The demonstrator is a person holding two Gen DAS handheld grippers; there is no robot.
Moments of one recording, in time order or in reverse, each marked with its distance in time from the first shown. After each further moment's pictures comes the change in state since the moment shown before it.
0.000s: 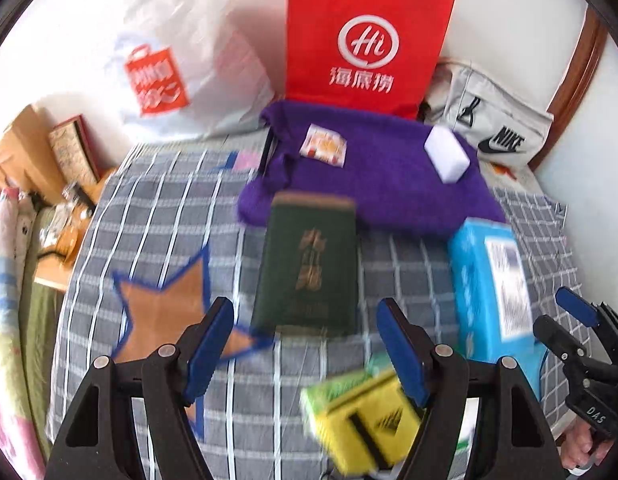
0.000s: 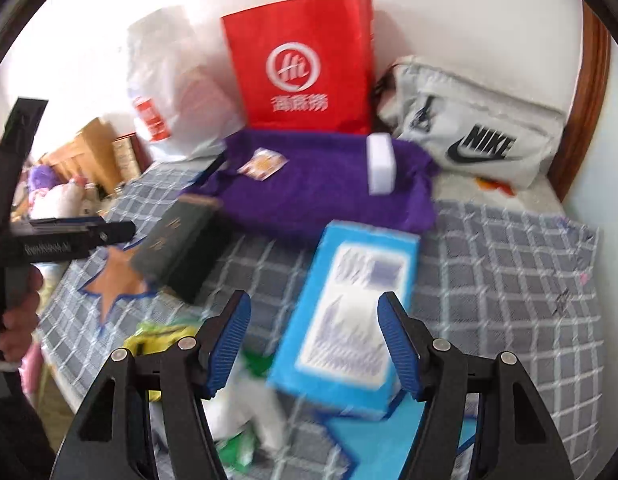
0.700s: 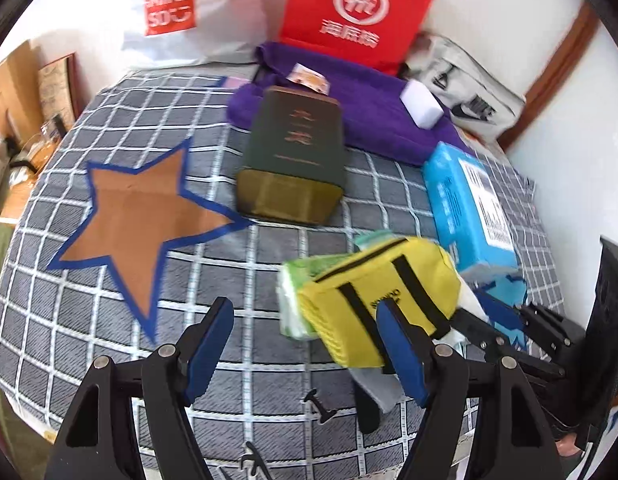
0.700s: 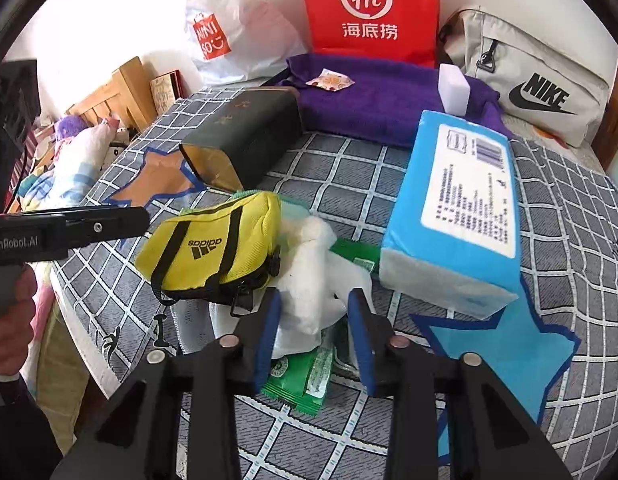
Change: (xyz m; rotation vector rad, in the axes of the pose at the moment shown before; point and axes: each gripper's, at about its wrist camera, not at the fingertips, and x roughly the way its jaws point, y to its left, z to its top) left arm 0.012 0.009 -0.086 -0.040 0.048 -0.160; right arm 0.031 0.055 -0.083 -0.092 0.116 0.075
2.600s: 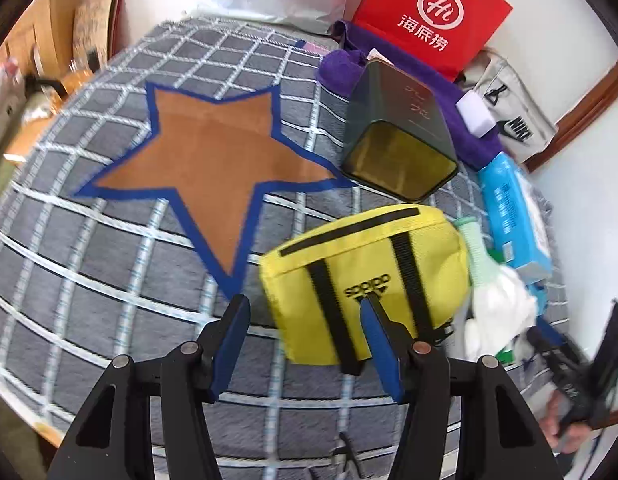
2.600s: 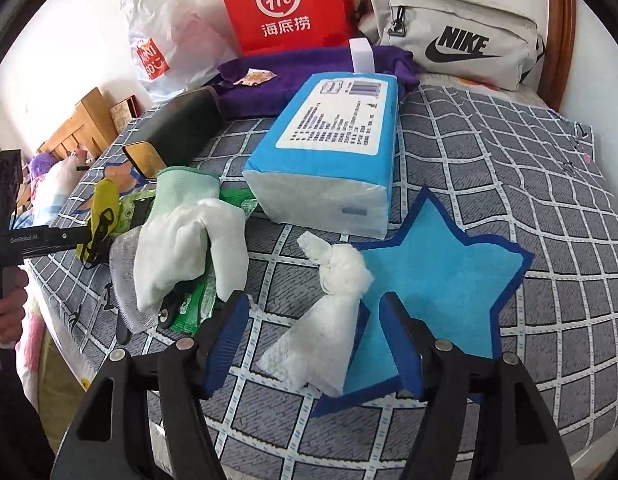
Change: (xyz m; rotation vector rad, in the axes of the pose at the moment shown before) left arm 0.017 0.087 -0.027 -0.174 0.021 -0.050; right arm -0.018 -0.068 -0.054 0.155 -0.030 -0.073
